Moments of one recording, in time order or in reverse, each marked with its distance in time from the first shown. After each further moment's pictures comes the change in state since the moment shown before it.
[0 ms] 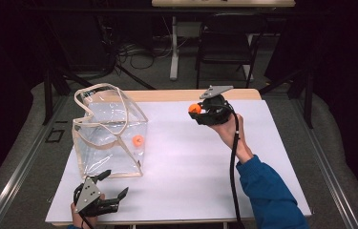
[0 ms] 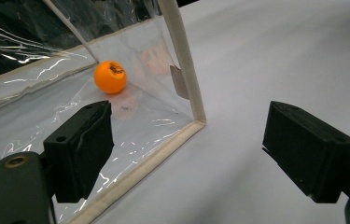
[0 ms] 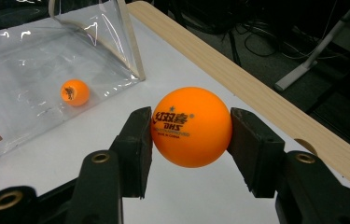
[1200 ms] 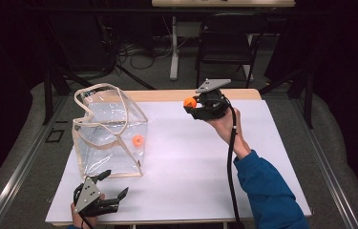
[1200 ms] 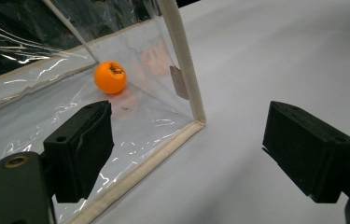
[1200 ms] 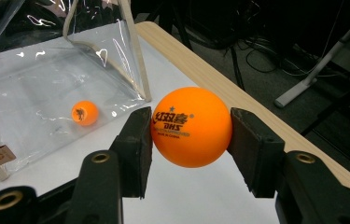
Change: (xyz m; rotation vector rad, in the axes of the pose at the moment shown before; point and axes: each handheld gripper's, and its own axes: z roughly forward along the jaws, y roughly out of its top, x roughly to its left) left arm 0.000 0.000 0.000 0.000 0.003 0.001; right arm 0.006 0.024 -0.006 -0.045 0.012 -0.030
